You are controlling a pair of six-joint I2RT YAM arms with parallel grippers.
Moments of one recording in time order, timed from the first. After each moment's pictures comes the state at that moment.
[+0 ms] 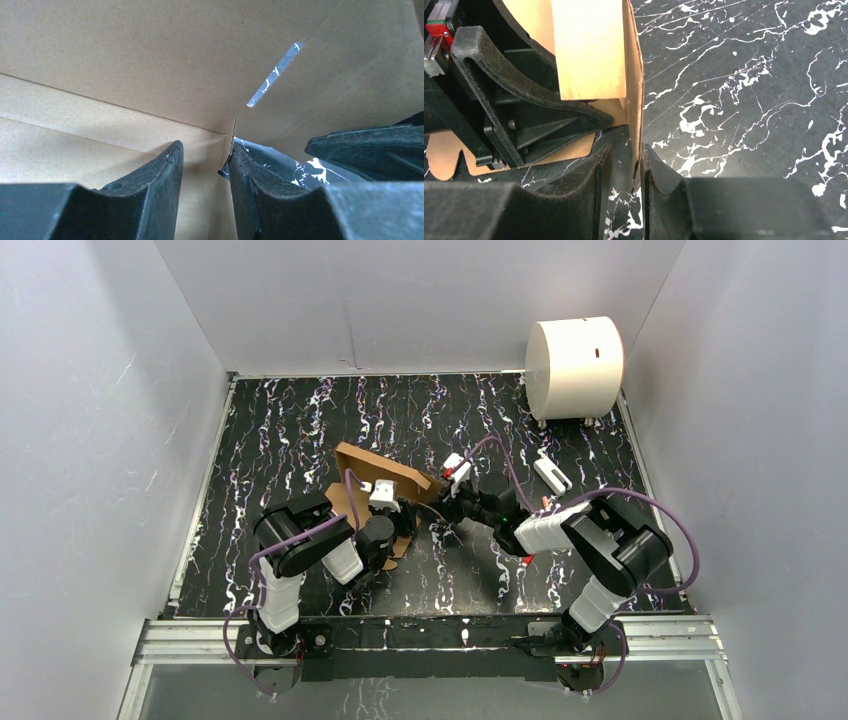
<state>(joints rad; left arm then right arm) -0.88 1.94 0.40 1.31 -0.54 -0.39 0.70 1.63 0.53 0.79 -0.29 -0.06</state>
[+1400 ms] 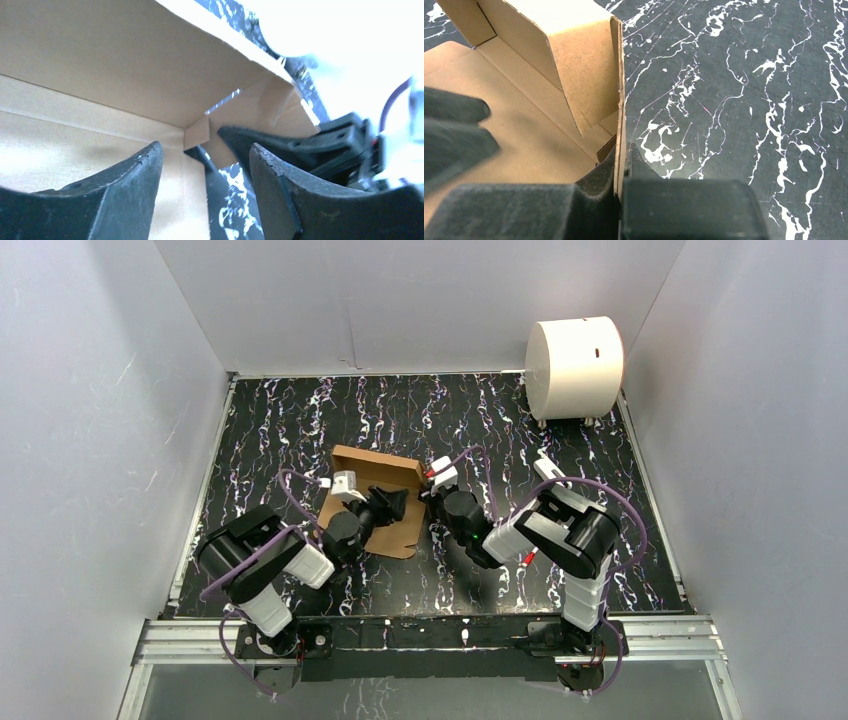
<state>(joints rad) -0.77 1.67 0.26 1.33 -0.38 -0.67 0.92 1.87 0.61 1.07 0.38 0.01</state>
